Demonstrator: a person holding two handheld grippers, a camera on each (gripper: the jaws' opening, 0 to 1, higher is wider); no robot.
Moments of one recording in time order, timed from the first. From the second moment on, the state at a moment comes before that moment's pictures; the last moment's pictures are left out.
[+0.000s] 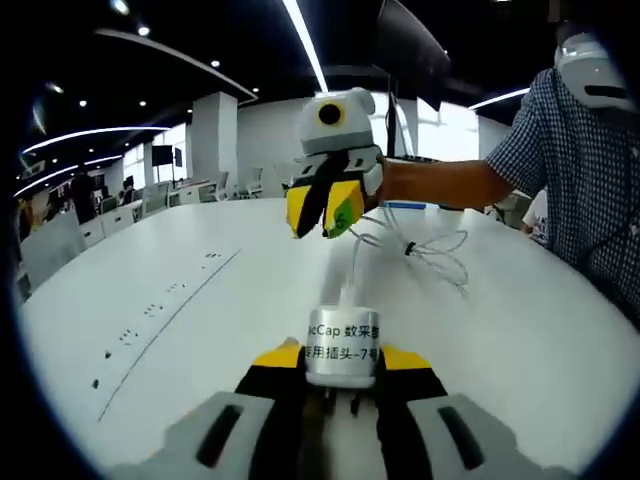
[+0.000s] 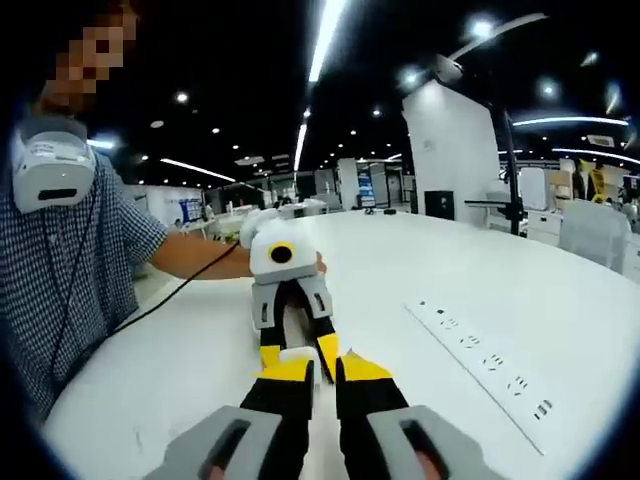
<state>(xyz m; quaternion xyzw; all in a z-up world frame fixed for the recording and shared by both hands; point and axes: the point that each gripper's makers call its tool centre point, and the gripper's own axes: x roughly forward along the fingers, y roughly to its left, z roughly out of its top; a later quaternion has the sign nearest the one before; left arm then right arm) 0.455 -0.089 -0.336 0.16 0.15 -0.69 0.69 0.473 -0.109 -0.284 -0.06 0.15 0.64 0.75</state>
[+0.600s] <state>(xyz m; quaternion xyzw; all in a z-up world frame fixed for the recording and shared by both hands) 0.449 -0.085 -0.337 0.18 0.15 -0.69 0.69 0.454 -0.097 -0.350 -0.19 0.21 0.65 0.71</state>
